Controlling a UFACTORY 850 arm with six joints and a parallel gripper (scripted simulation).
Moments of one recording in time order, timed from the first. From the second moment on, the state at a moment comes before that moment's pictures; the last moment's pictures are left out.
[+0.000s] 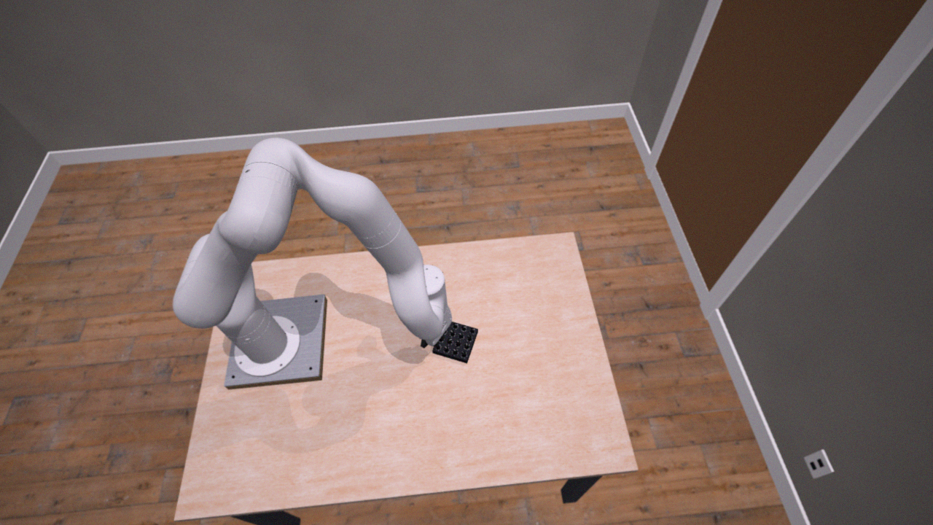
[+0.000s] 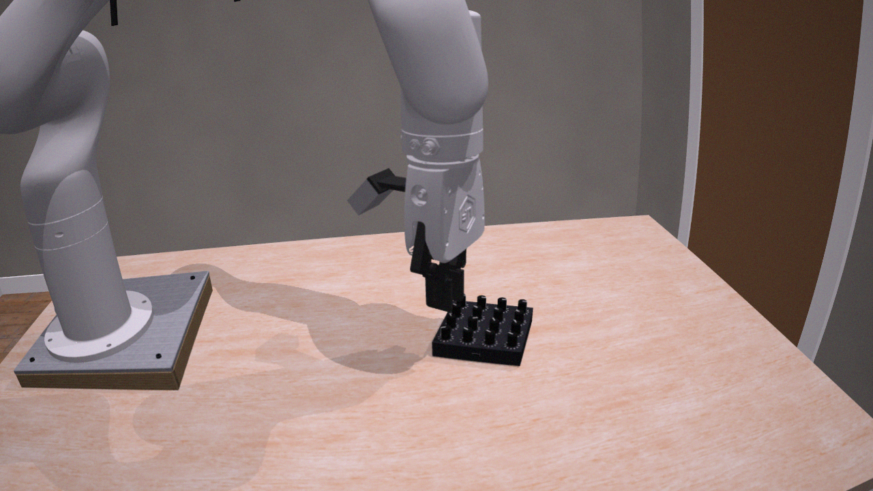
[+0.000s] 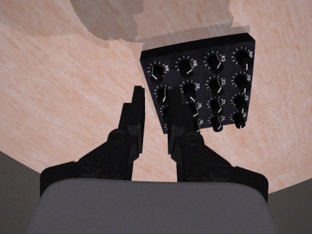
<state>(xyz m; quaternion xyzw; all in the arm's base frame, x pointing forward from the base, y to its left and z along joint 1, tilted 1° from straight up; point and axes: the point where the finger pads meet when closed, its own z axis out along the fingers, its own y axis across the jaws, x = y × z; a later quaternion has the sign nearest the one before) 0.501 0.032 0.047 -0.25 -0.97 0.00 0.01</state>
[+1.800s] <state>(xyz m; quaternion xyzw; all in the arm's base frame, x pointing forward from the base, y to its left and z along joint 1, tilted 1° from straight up) 0.501 0.031 0.019 -0.25 -0.97 0.00 0.01</state>
